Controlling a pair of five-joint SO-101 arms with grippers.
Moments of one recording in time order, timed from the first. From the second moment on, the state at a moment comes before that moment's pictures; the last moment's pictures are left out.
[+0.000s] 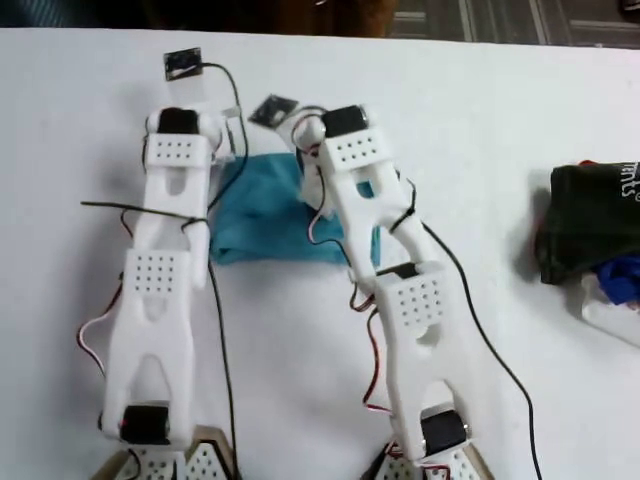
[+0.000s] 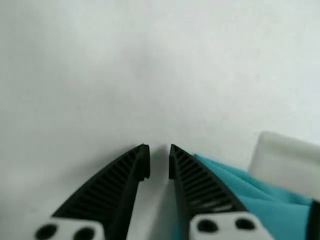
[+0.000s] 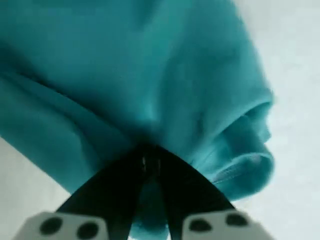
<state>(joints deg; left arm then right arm) -5.6 73.1 -79.0 79.0 16.2 -22.0 50.8 -53.1 95.9 37.1</state>
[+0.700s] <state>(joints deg) -5.6 73.1 -79.0 79.0 16.2 -21.0 32.7 -24.6 100.1 44.9</state>
